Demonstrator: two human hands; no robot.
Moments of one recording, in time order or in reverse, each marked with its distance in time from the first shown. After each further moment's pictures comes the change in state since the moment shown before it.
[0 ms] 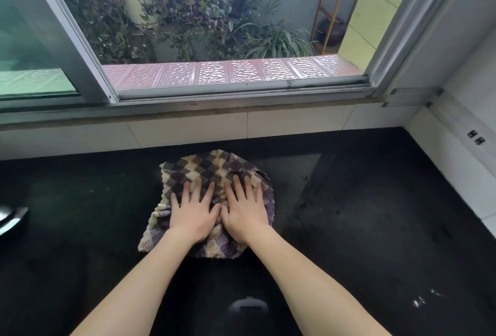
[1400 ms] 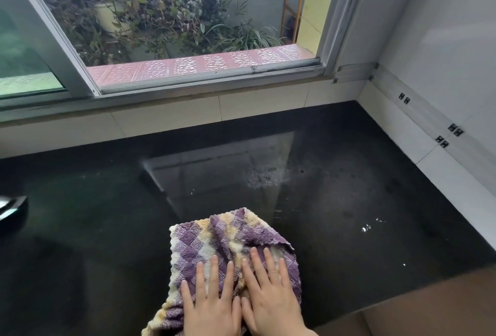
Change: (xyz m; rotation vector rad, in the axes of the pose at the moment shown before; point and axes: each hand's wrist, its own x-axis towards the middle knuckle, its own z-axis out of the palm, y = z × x) left_hand -0.244 0.058 0.123 0.066 0.470 0.139; right_hand -0.270 -0.003 0.064 -0.070 0.304 0.031
